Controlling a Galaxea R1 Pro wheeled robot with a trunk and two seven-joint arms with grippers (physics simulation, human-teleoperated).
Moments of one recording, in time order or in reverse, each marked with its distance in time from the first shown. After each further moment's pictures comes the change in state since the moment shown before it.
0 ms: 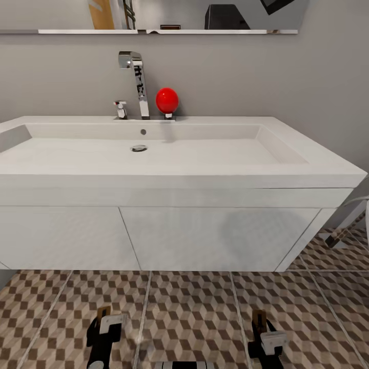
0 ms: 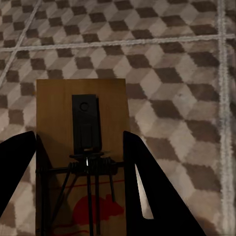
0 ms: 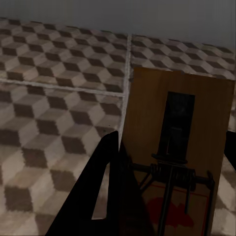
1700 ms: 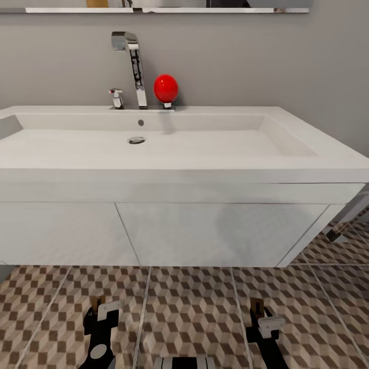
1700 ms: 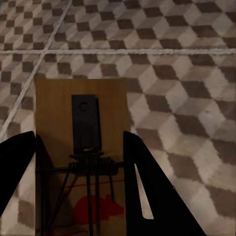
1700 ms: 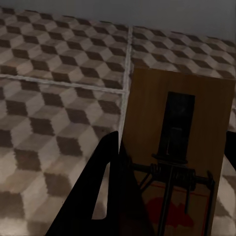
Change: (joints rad) left arm -0.002 -0.005 0.027 -0.139 0.000 0.094 0.102; right arm -0.012 -0.018 0.001 -0.125 0.001 0.136 0.001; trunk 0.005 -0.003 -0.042
